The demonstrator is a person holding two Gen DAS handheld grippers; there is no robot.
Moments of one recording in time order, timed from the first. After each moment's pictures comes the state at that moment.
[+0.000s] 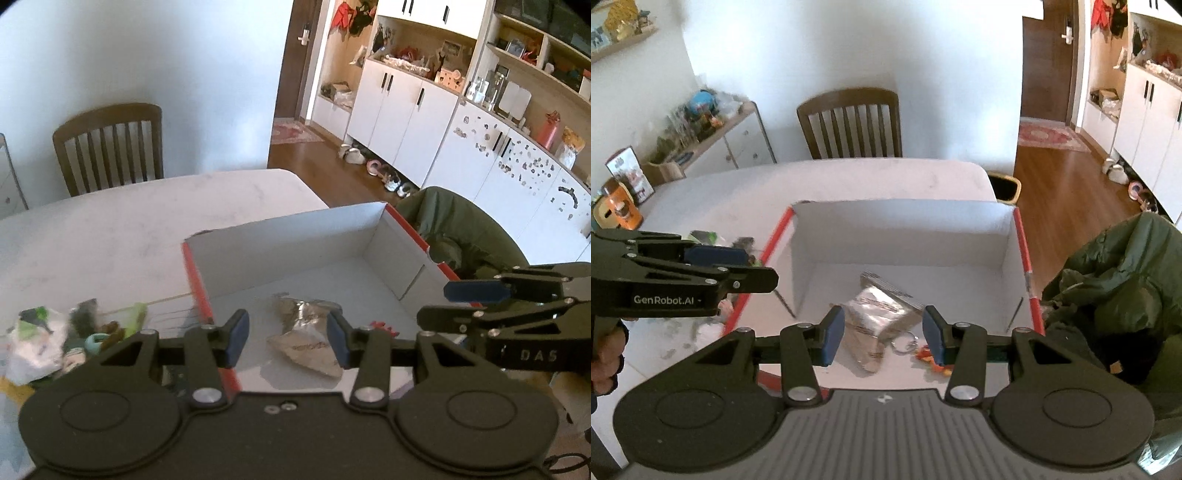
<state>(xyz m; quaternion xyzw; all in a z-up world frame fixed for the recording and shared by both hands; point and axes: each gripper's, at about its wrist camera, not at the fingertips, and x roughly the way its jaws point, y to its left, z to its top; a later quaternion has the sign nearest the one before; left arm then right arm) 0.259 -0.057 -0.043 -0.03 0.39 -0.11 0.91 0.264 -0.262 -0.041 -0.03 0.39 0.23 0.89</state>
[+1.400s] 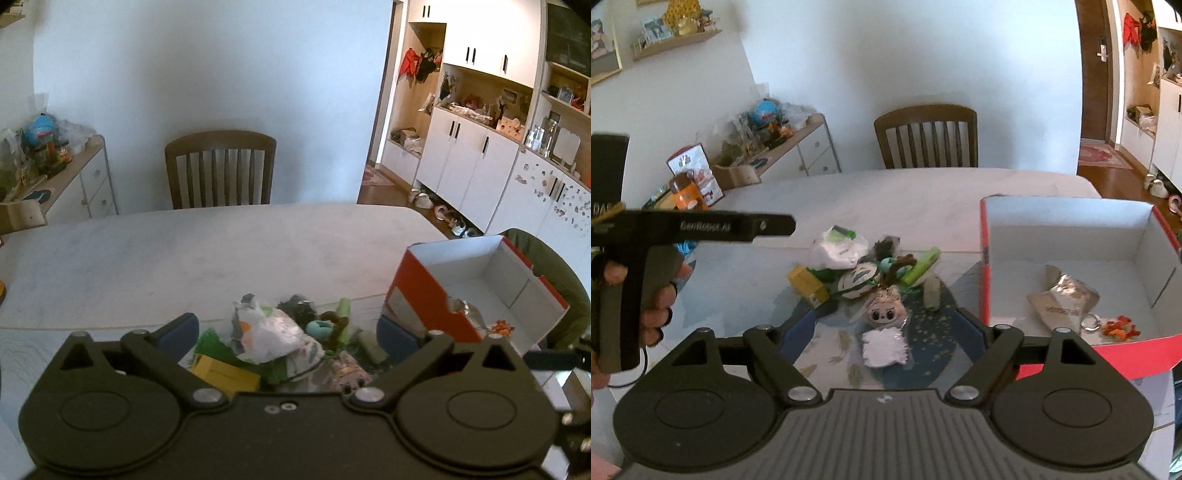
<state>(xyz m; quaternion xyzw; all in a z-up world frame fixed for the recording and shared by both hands) 0.198 0.151 -0.037 -0.03 0.34 -0.01 0.94 0.156 -0.085 -0.039 -0.01 0.37 0.29 0.88</state>
